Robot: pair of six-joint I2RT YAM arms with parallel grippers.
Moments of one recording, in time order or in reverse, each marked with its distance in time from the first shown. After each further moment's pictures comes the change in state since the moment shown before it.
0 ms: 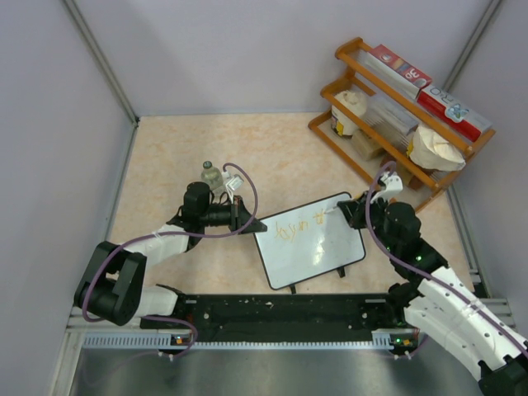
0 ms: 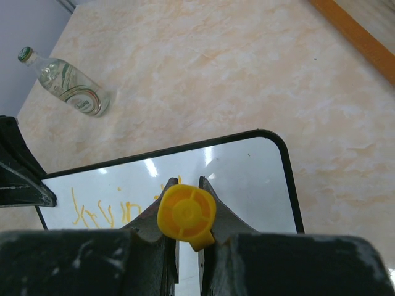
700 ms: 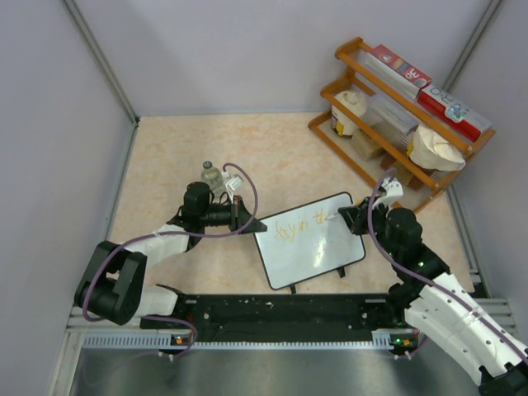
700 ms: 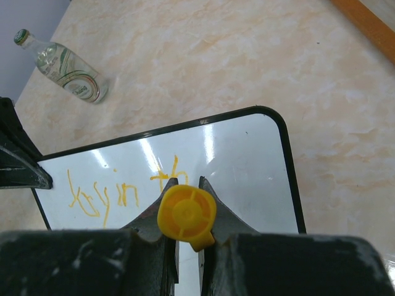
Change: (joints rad) left arm 0.000 0.004 0.000 0.001 0.001 -0.002; right arm 0.000 -0.061 -0.042 -0.045 -0.016 -0.005
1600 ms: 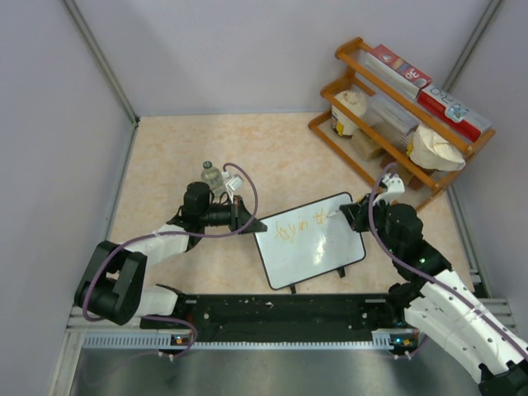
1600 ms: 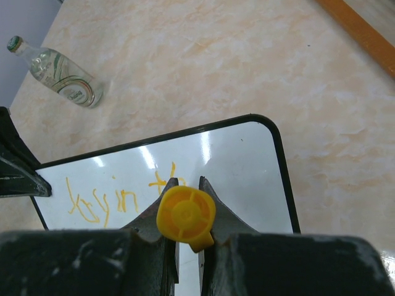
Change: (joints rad) left arm 0.000 0.000 0.000 0.005 0.004 0.000; right arm 0.000 0.012 0.056 -0.042 0.021 0.003
